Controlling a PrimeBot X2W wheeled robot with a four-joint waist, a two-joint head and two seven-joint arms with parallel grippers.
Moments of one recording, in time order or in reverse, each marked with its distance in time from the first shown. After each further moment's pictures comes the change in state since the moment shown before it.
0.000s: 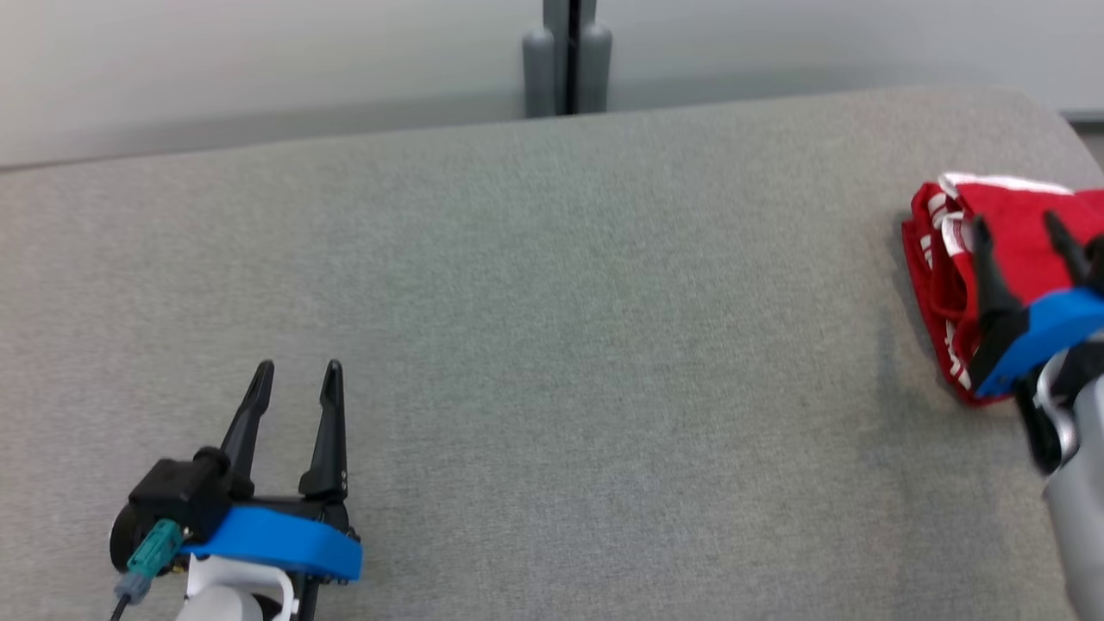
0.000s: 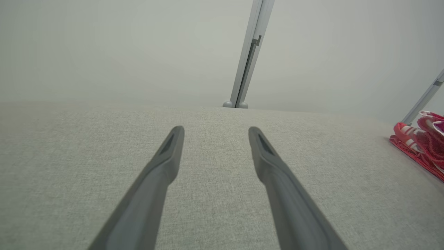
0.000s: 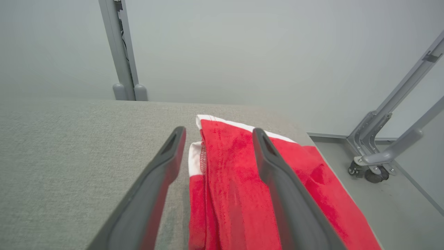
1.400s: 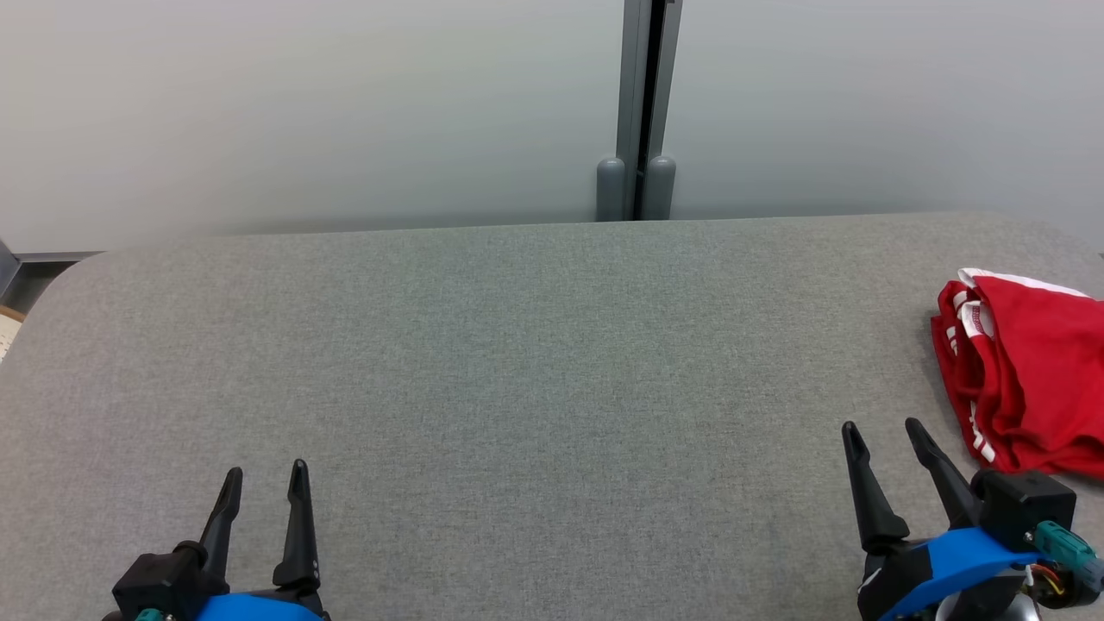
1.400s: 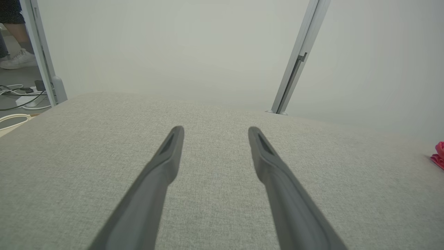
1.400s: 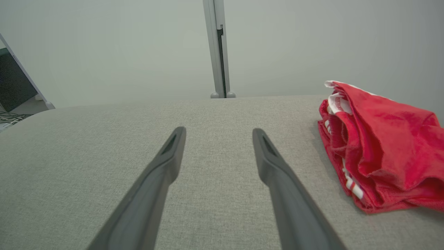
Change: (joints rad) left arm 0.164 0.004 0.042 0.039 -0.033 0.044 -0.029; right arm 0.647 0.262 0.004 -0.706 0.046 0.000 0.152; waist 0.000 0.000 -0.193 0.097
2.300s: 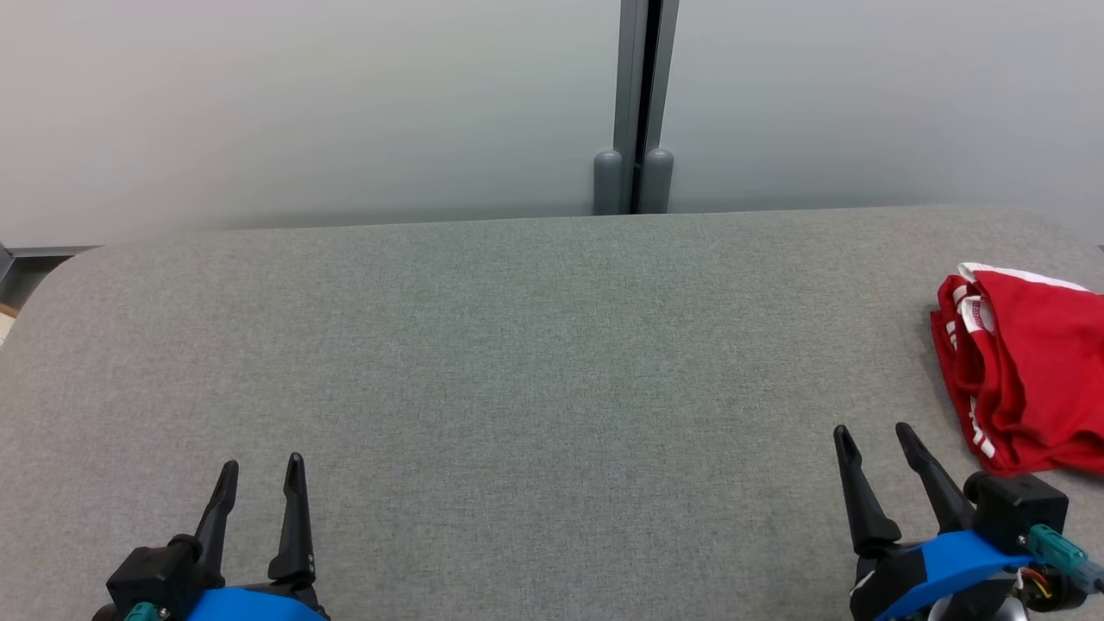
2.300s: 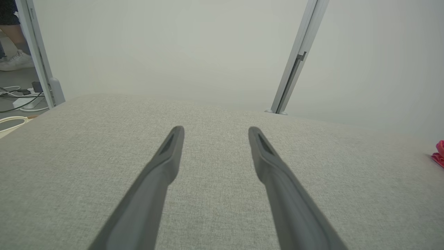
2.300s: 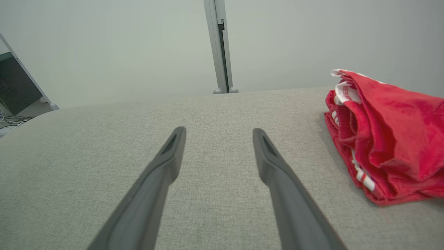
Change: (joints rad) left arm -0.013 0.014 -0.003 0.003 -0.007 -0.008 -0.004; right arm -0.005 0.002 0.015 0.030 0.029 0.000 -0.022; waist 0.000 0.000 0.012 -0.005
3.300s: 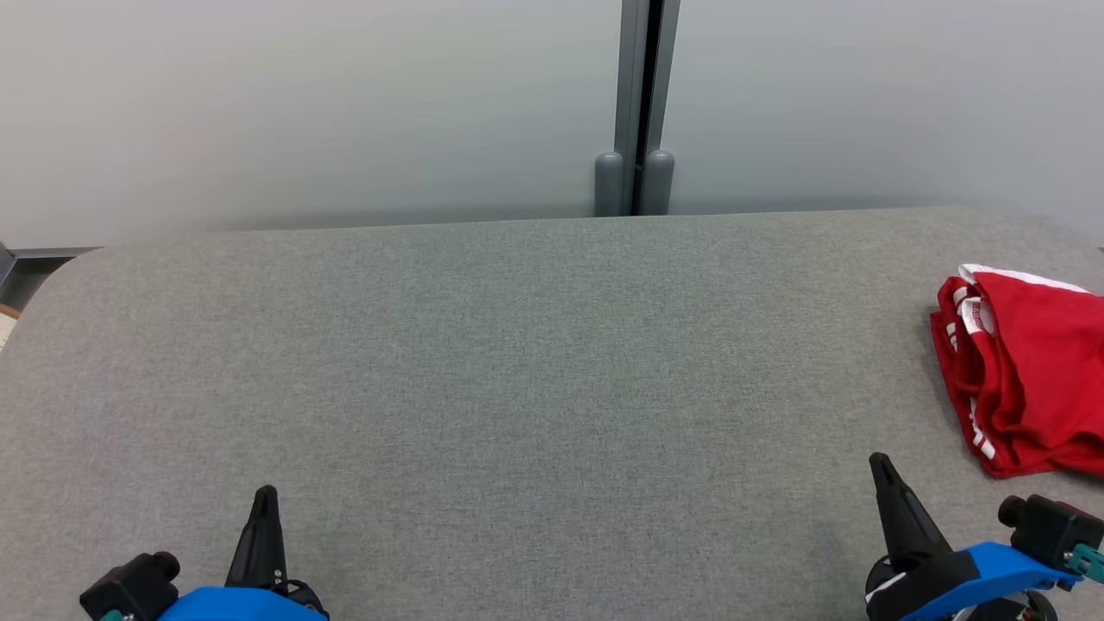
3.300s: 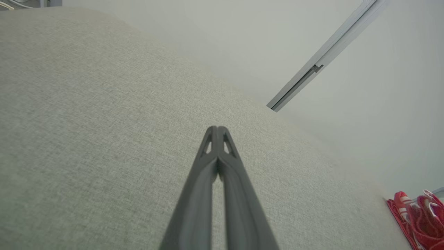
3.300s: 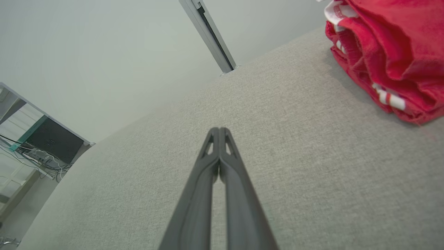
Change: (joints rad) left arm 0.007 -0.081 0.072 0.053 -0.294 -0.036 0.100; right arm 0.008 0.003 -0.017 0.081 0.364 0.000 0.040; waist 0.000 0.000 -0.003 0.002
